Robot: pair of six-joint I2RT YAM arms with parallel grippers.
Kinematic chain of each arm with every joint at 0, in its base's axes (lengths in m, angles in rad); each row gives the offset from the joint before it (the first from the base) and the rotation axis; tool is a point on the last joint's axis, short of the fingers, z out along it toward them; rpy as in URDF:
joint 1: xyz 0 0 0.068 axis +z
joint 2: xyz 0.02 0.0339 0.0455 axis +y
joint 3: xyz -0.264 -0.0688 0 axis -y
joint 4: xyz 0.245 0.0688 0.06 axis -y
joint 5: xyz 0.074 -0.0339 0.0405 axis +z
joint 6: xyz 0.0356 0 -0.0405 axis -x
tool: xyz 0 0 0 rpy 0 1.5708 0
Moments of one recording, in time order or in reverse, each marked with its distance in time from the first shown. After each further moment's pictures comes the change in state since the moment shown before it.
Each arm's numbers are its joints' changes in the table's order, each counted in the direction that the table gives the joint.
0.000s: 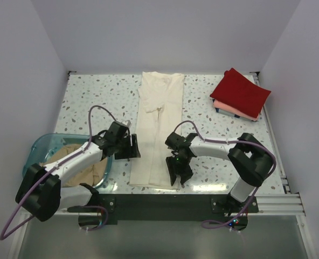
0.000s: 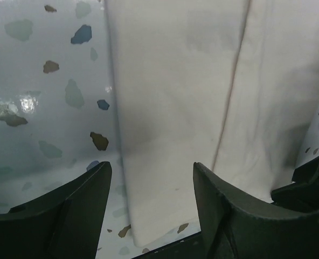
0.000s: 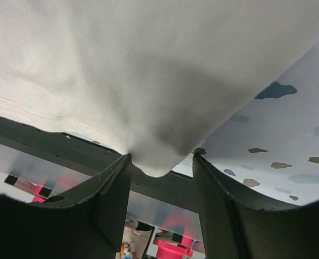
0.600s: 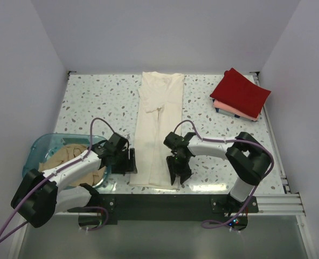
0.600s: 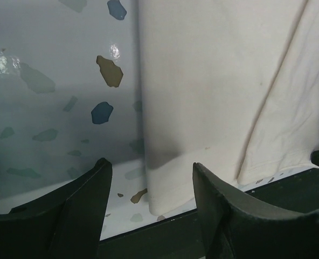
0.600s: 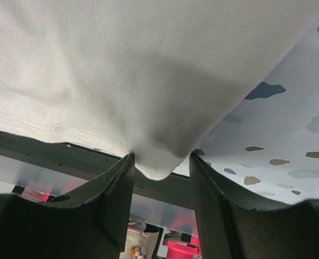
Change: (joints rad) left arm -0.053 -0.092 -0.146 -0.094 -0.035 0.051; right arm 0.004 0.029 0.034 -0.030 -0.033 -0.053
